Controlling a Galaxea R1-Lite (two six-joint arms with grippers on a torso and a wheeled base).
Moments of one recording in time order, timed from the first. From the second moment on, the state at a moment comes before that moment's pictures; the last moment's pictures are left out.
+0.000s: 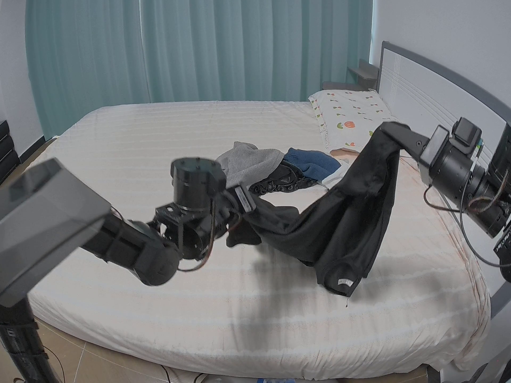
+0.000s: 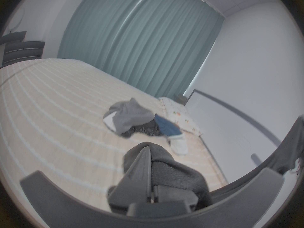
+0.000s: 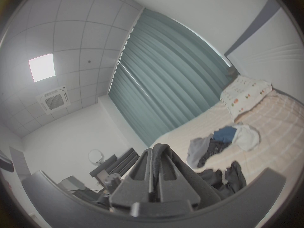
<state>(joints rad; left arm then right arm) -0.60 2.09 -1.06 -0.78 0.30 -0.60 0.45 1.50 -0.67 -1.05 0.15 0.67</state>
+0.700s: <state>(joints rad) -0.55 1.79 -0.90 -0.76 0.27 -0.74 0.32 1.56 -0.53 -1.12 0.14 0.64</state>
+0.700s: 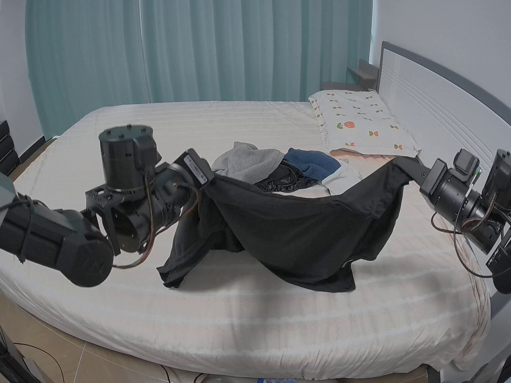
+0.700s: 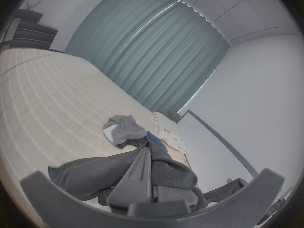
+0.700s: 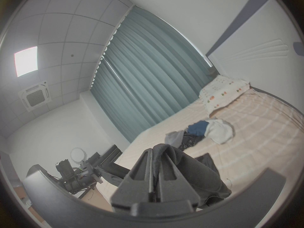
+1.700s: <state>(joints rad) -0.55 1.79 -0.55 -0.96 0.13 -0.79 0.31 1.62 -0.42 -1.12 0.14 0.72</state>
